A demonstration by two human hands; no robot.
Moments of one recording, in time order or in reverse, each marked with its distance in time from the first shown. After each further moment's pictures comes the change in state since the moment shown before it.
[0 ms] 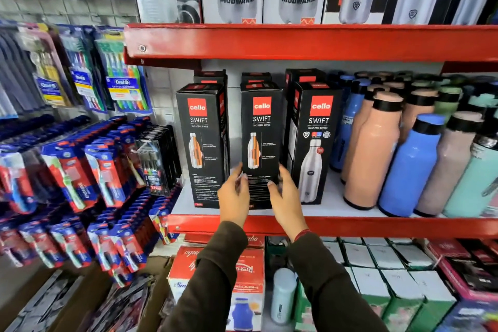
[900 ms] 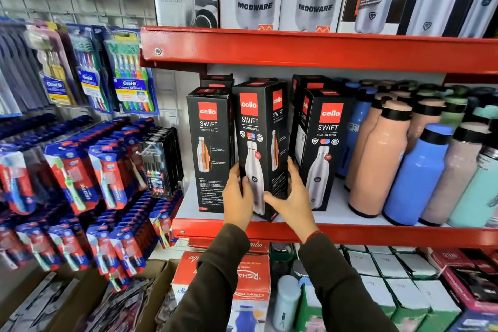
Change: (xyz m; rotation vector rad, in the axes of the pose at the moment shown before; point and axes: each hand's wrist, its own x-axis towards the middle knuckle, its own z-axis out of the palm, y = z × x) left_hand 0.009 0.004 -0.010 -0.028 -0.004 0.038; right_hand 0.006 -0.007 -0.005 -0.023 -0.029 -0.110
